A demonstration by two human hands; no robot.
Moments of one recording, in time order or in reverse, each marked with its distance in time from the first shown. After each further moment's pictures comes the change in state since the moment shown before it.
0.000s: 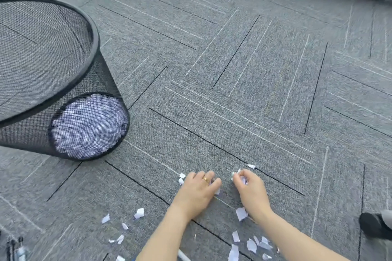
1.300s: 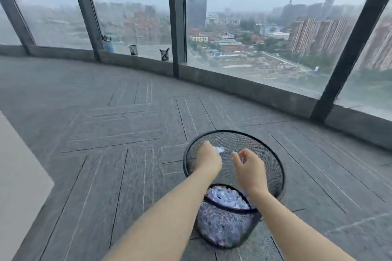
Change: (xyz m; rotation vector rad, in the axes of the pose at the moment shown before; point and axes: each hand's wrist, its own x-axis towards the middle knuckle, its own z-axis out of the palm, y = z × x) left_hand -0.091 -0.170 -0.354 -0.646 0.897 -1.442; right_hand -0.046 -0.425 0.143 -0.071 -0.283 -0.988
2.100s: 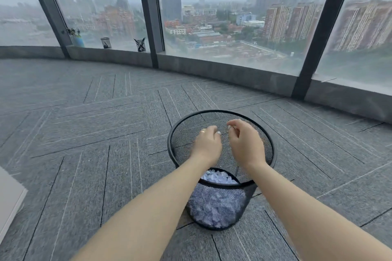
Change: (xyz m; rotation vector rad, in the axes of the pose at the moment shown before) left_hand -0.001 -0.021 0.032 0.086 -0.195 0.347; right_hand 0.003 0.016 -0.005 -0.137 0.136 -0.147
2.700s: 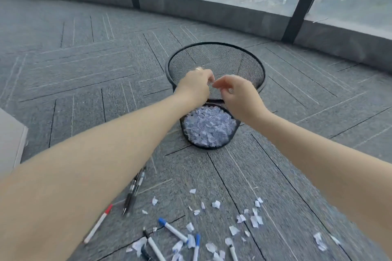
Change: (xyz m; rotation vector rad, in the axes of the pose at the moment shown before) left_hand -0.064 -0.016 -0.034 0.331 -0.004 0.276; right_hand -0.091 -0.032 -0.029 0.010 -0.234 -0.104
